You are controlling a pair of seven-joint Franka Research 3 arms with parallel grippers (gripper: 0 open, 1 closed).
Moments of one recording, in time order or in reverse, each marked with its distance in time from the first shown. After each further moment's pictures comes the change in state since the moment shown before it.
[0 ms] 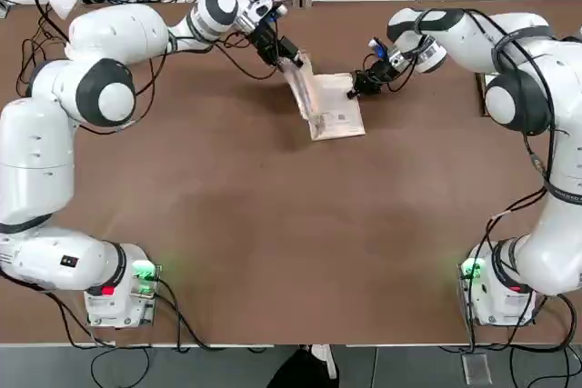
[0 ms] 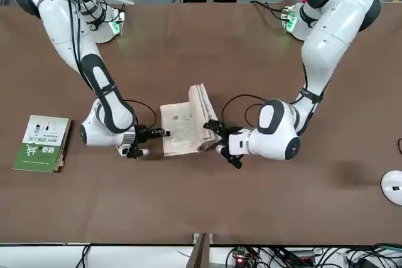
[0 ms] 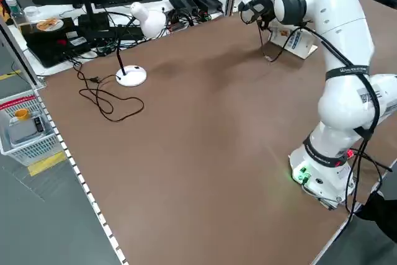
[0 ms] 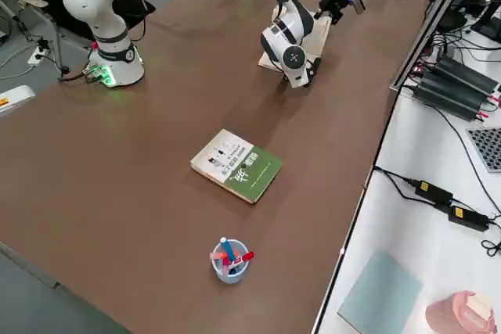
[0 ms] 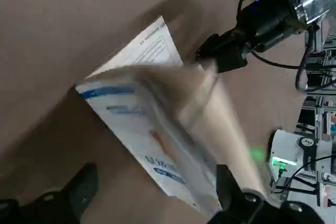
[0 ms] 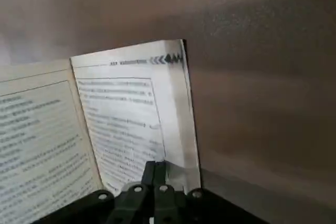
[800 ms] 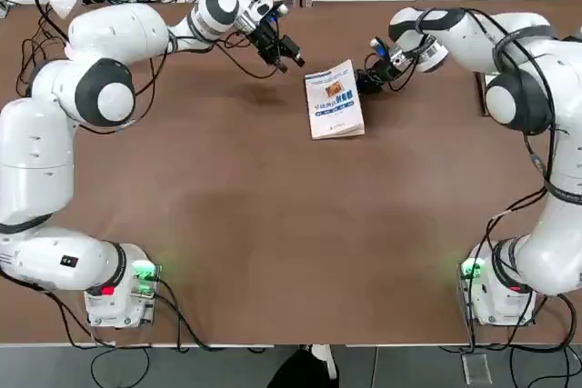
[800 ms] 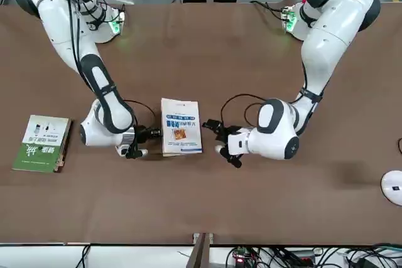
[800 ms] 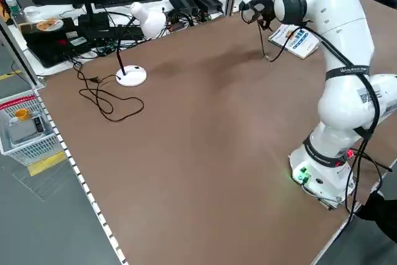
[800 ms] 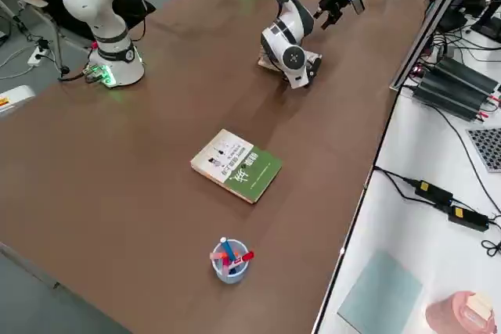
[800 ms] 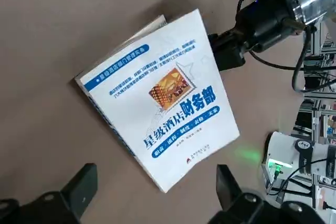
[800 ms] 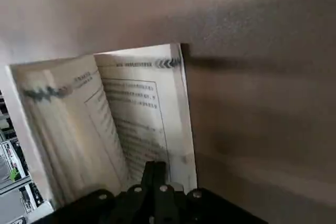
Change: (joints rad) left arm 0.002 -0.005 -0.005 0.000 0.000 -0.001 -0.019; right arm -0.010 -0.001 -0.005 0.000 0.000 -0.020 0.010
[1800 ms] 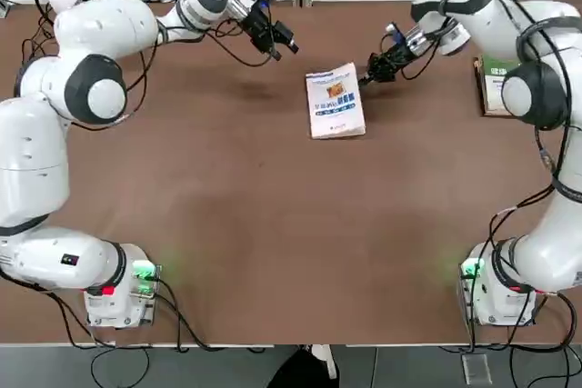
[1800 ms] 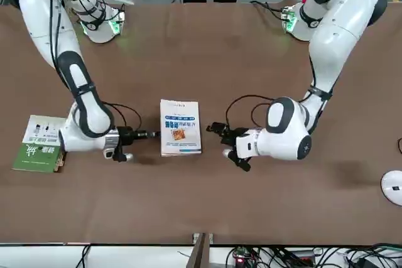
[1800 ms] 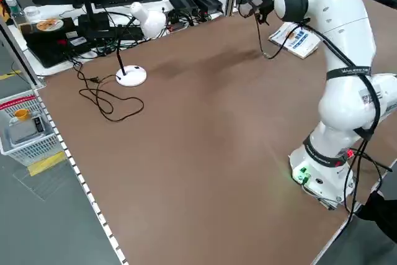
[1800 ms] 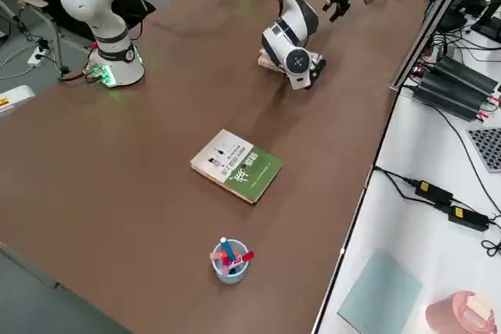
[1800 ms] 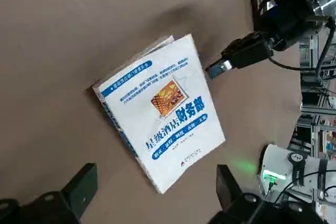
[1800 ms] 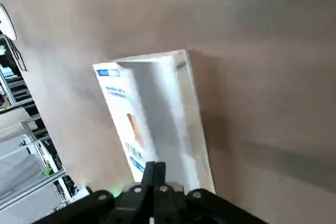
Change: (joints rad) left arm 0.030 -0.058 0.004 0.001 0.005 -0.003 -0.067; right arm -0.088 -0.057 -0.026 0.033 -0.058 -0.167 0.106
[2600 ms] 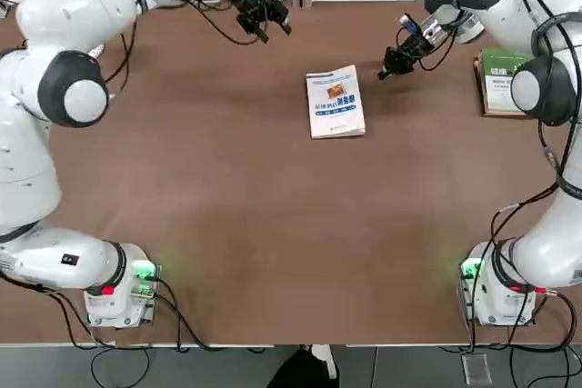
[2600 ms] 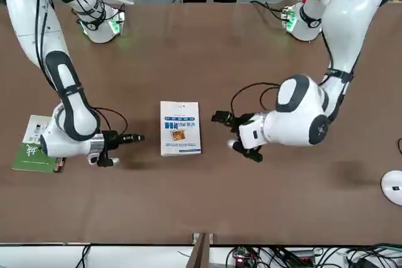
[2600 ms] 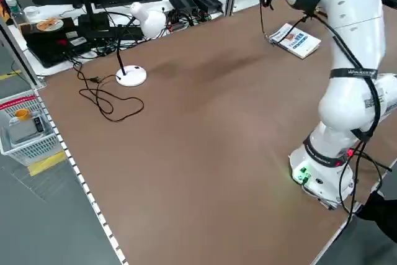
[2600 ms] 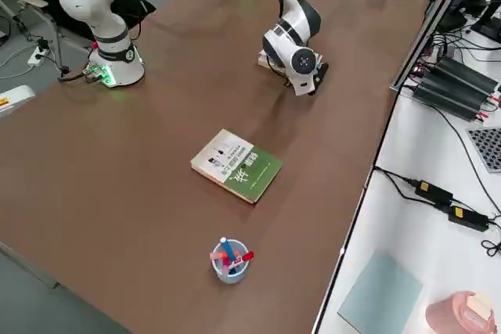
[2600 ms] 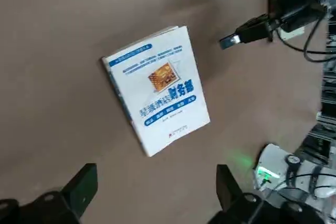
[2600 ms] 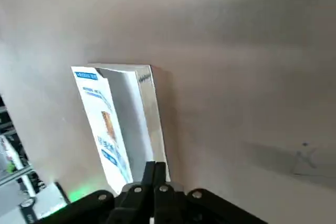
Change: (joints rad) left arm 0.001 -0.180 0.008 0.002 0.185 -0.143 -0.296; right arm -0.052 -0.009 -0.005 0.054 -0.181 -0.024 0.000
